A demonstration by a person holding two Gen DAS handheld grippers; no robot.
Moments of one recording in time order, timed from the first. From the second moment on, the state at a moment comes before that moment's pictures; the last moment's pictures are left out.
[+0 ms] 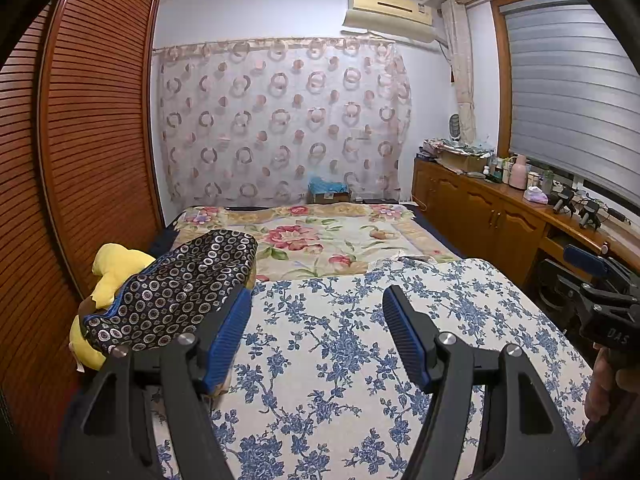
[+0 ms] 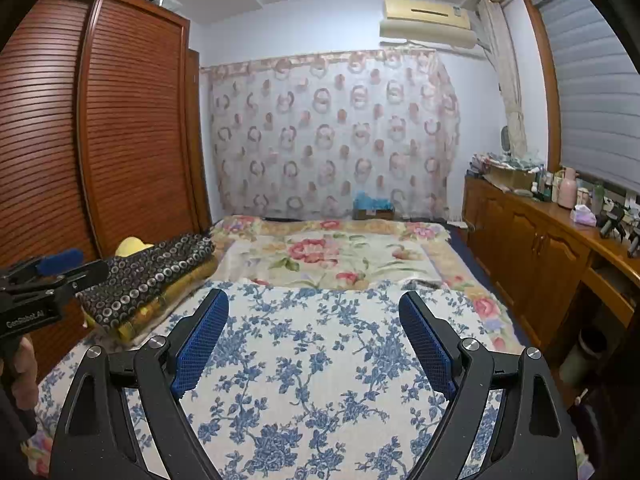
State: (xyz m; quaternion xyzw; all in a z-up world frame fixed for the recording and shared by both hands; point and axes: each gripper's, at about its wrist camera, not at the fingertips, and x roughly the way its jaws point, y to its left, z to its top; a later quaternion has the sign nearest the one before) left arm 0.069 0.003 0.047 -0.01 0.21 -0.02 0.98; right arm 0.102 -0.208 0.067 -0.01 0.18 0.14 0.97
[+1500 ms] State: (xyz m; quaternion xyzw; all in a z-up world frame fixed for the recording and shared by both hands) left arm 0.067 0.010 0.049 -0.01 0.20 -0.02 0.98; right arm 0.103 -0.209 0.069 -0.01 0.18 0.14 0.97
